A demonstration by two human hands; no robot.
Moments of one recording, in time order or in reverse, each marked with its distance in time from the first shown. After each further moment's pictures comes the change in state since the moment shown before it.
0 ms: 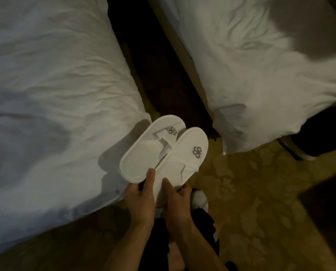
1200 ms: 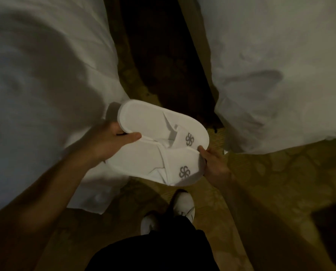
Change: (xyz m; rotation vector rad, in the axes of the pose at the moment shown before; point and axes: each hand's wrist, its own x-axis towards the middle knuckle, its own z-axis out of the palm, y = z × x) left_hand 0.192 -0.068 0.108 0.672 -0.558 0.048; right_hand 0.307 -0.073 -0.129 -0.418 -0.106 0.030
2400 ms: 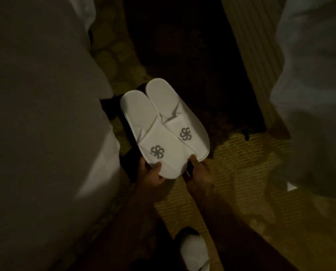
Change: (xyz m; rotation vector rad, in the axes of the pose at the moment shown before) left_hand 0.204 -0.151 0.275 -1.190 0.293 -0.392; right_hand 0.235 0.119 0.051 0.458 0.145 0.115
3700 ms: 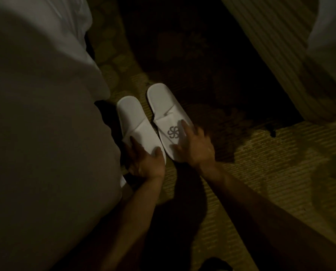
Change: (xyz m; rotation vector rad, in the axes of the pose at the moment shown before) left_hand 0.087 0.009 0.006 1.047 0.487 0.554; right_hand 0.091 -0.003 0.051 -1.606 -0.107 -0.859
